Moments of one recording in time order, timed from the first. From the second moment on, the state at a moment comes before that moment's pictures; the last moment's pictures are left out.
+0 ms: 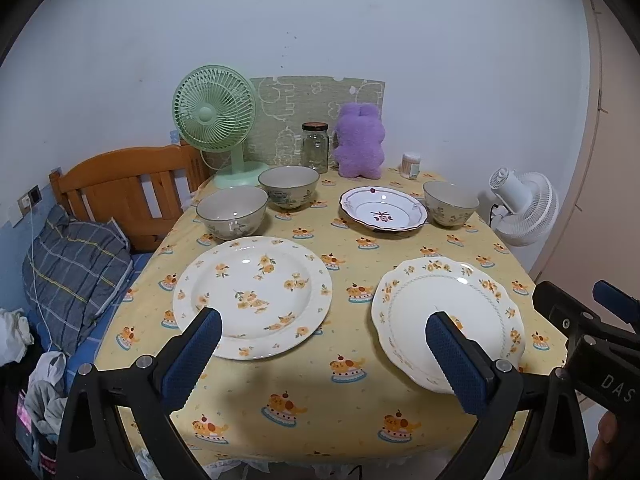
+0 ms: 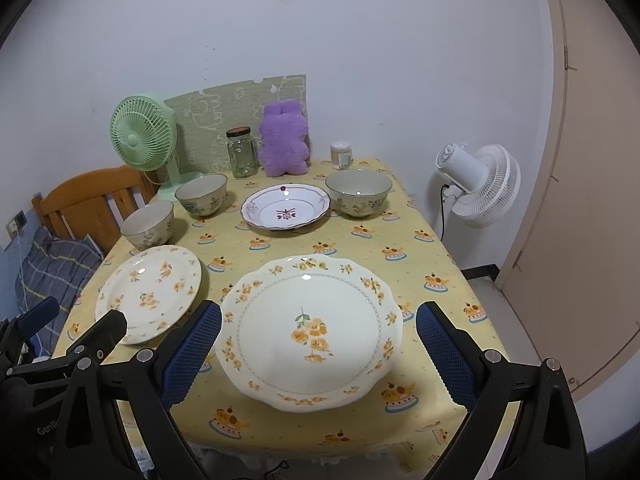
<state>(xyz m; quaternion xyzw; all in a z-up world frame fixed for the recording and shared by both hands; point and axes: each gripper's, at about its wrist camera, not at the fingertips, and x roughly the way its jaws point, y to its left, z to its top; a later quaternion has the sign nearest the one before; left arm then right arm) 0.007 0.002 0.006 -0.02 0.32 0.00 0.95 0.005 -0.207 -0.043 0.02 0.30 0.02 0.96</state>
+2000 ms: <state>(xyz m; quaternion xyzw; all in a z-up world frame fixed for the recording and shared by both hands) 0.026 0.036 0.004 -0.01 0.31 -0.01 0.95 0.019 -0.167 -0.041 0.01 0.31 -0.01 0.95</state>
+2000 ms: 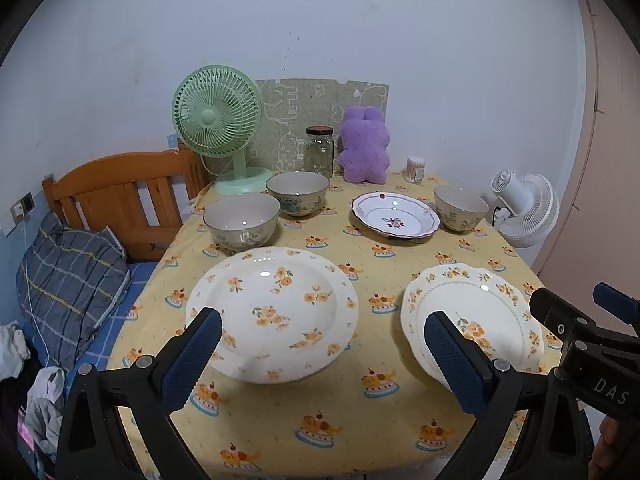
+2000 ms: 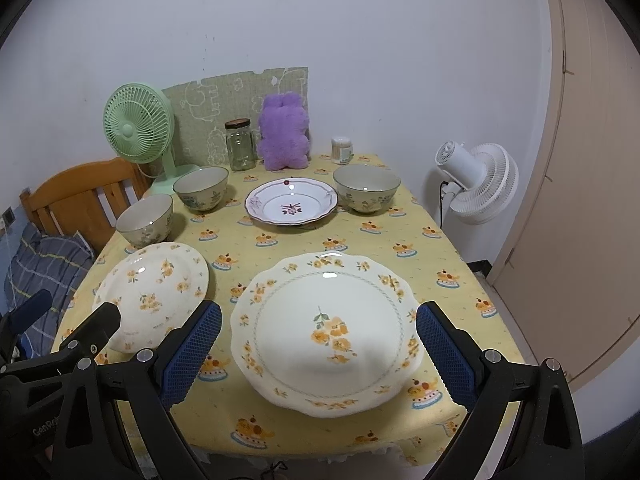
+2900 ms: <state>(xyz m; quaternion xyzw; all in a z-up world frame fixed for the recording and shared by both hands) 0.092 -0.006 0.001 -0.01 0.33 -0.02 0.94 0.089 -0.210 -0.044 0.03 0.33 -0.02 0.94</state>
